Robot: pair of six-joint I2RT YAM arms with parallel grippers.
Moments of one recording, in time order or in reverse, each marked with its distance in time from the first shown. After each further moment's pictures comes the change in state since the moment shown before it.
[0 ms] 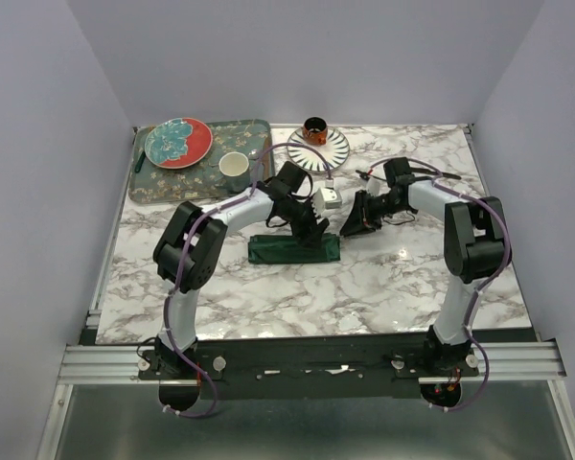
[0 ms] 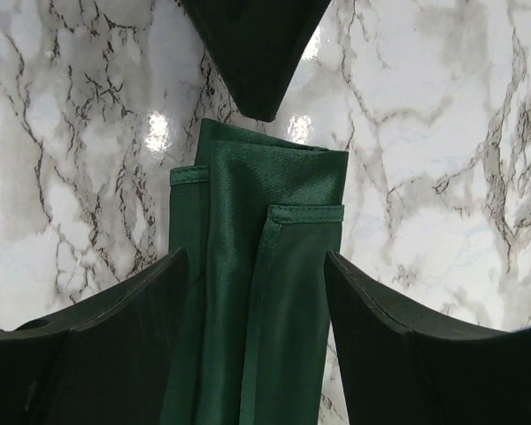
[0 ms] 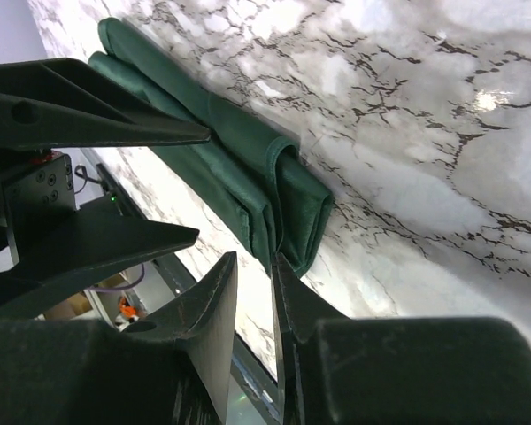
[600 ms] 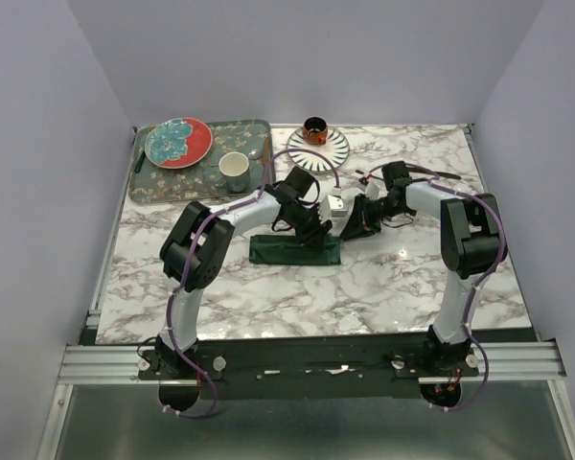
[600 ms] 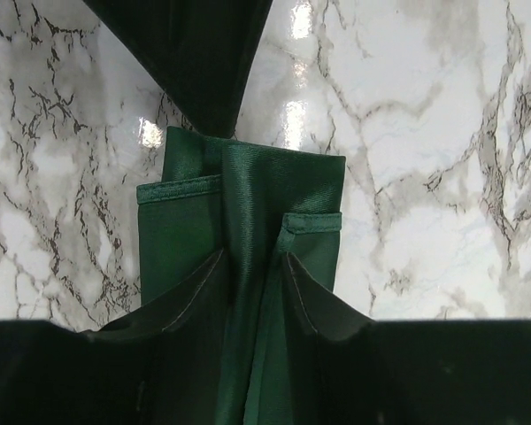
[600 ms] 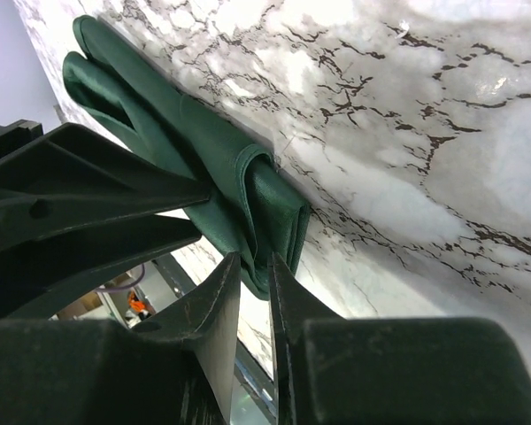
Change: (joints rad) left arm -0.041 0.042 0.025 -0.036 -0.007 0.054; right arm 0.000 0.047 0.000 -0.002 0.002 0.000
